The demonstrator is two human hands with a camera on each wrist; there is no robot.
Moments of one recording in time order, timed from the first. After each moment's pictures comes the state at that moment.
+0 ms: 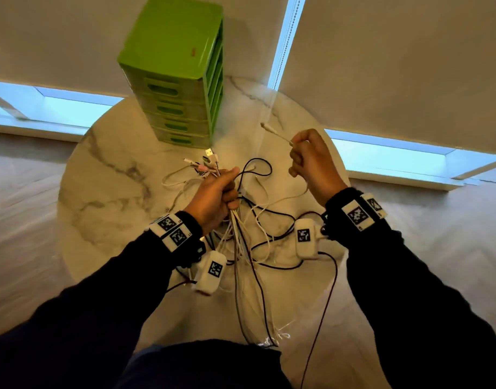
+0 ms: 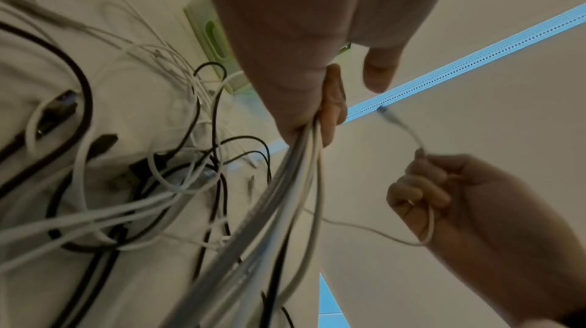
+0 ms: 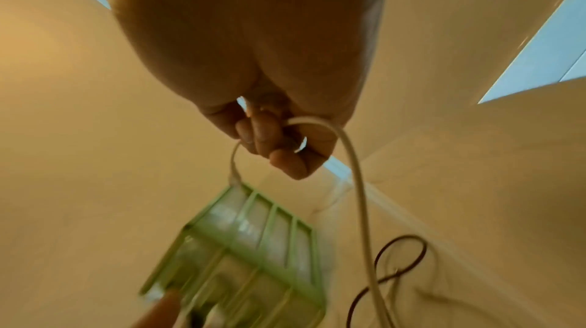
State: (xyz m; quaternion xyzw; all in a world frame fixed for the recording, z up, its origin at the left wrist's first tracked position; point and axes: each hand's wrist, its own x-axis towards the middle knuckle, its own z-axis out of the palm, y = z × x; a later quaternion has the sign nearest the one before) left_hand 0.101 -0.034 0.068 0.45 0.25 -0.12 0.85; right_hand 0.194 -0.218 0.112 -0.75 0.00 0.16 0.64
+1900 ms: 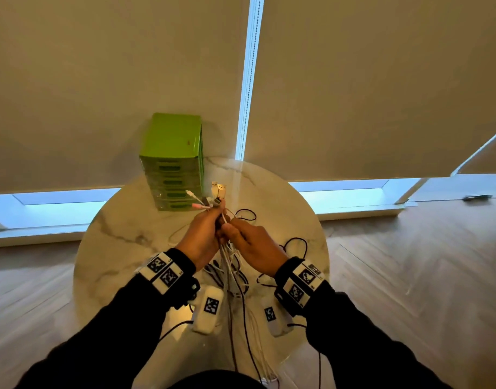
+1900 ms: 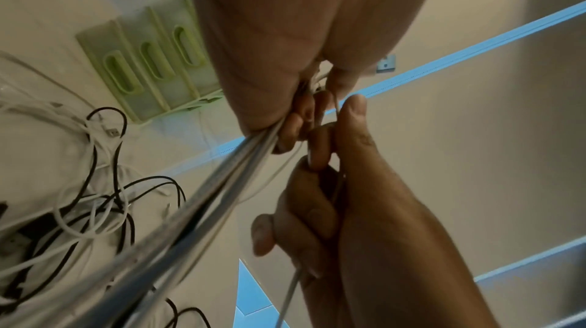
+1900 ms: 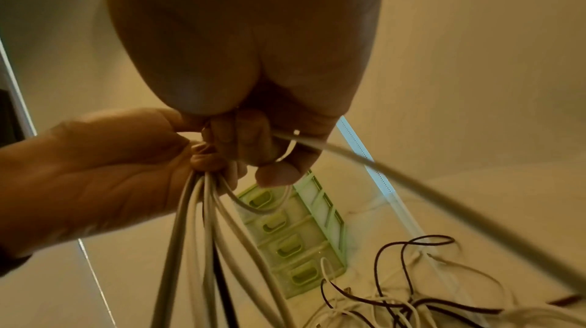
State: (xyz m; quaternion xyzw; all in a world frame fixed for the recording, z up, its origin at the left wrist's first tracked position) left_hand 0.046 0.003 0.156 0.50 0.15 -0.11 0.85; right_hand 0.037 -0.140 0.146 -0.87 -0.24 0.07 0.43
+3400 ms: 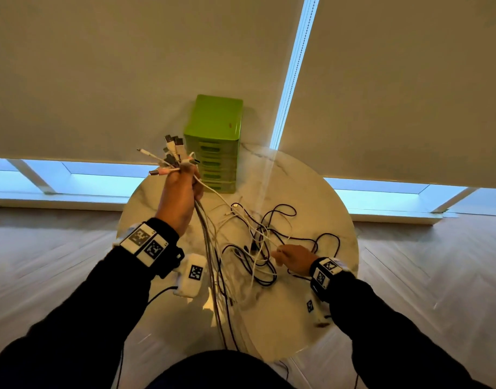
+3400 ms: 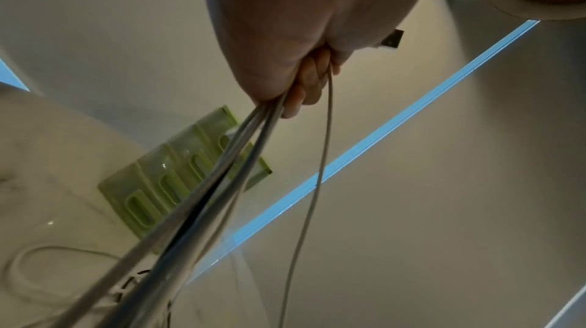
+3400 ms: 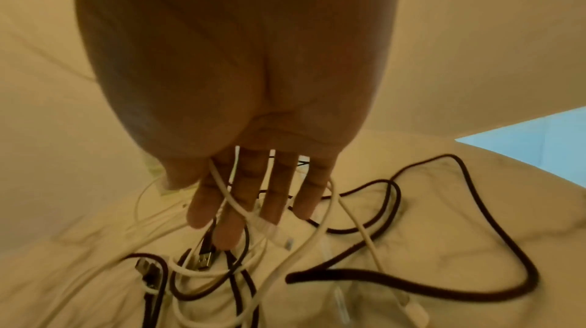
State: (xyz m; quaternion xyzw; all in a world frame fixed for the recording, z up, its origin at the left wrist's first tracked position) left_hand 0.038 0.102 0.179 0.59 0.14 0.14 0.78; right_hand 0.049 -0.185 0.043 -0.91 -0.19 0.32 0.18
